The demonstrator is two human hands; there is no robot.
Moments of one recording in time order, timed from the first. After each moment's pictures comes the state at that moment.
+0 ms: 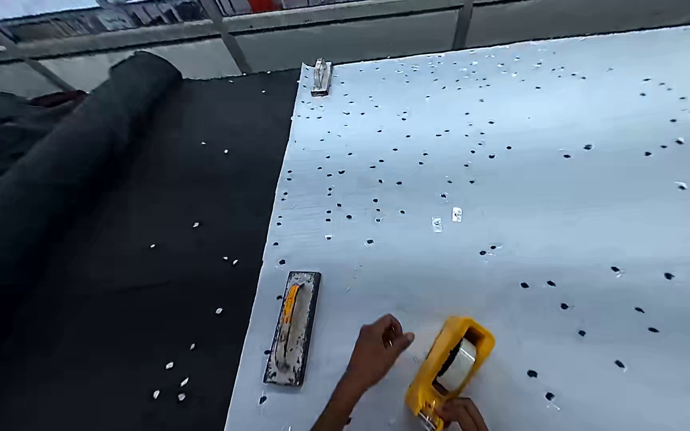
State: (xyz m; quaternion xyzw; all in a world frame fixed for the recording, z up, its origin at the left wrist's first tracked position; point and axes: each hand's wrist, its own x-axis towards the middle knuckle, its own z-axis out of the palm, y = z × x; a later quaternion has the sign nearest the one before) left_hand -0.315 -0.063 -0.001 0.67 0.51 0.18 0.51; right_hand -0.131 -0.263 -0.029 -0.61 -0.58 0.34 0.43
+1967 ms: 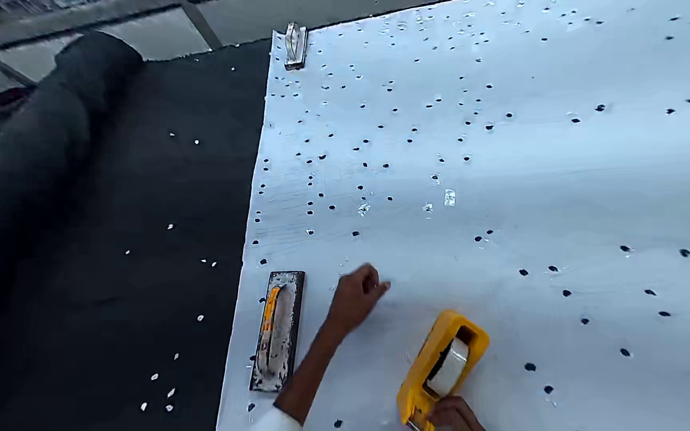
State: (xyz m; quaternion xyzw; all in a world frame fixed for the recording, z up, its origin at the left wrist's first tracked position) left_hand -0.304 0.022 0.026 0.74 0.52 0.16 0.39; right_hand -0.117 -0.261 -0.036 -0.56 -0.59 0.38 0.44
